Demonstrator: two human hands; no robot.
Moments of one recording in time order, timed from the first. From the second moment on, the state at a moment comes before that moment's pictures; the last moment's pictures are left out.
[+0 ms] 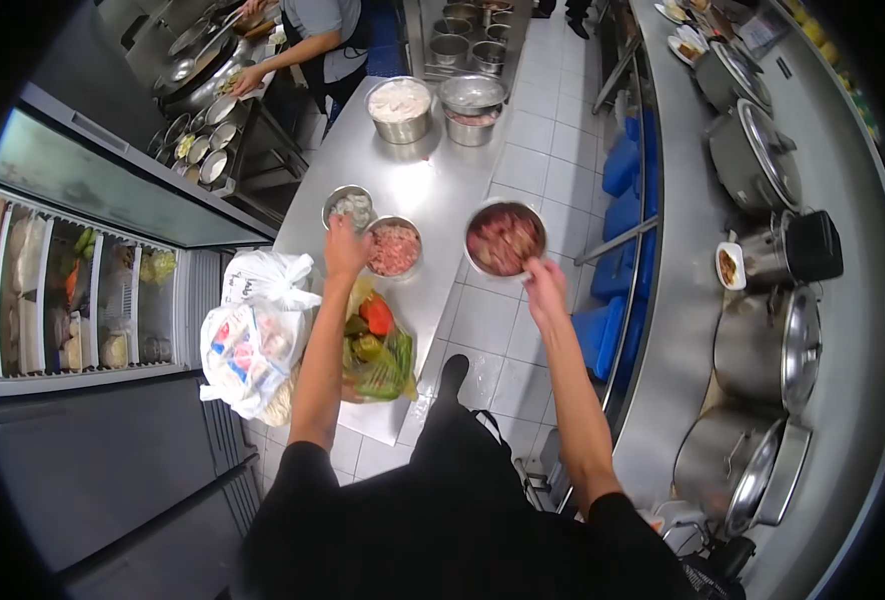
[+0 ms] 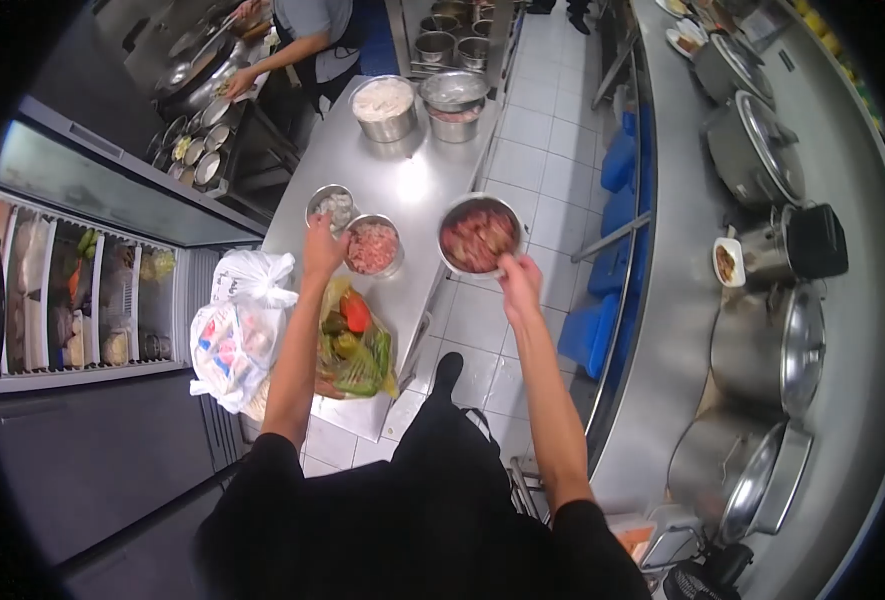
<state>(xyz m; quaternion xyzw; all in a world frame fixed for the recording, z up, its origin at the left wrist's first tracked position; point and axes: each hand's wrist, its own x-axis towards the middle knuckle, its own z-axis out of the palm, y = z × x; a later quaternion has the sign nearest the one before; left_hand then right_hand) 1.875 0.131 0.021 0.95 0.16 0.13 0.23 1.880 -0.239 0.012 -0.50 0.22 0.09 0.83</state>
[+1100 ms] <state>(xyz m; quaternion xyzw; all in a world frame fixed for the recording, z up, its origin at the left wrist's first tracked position) 1.744 -0.100 0.090 0.93 -0.12 0.16 0.31 1.324 -0.559 0.096 -0.44 0.45 -0.33 0.70</state>
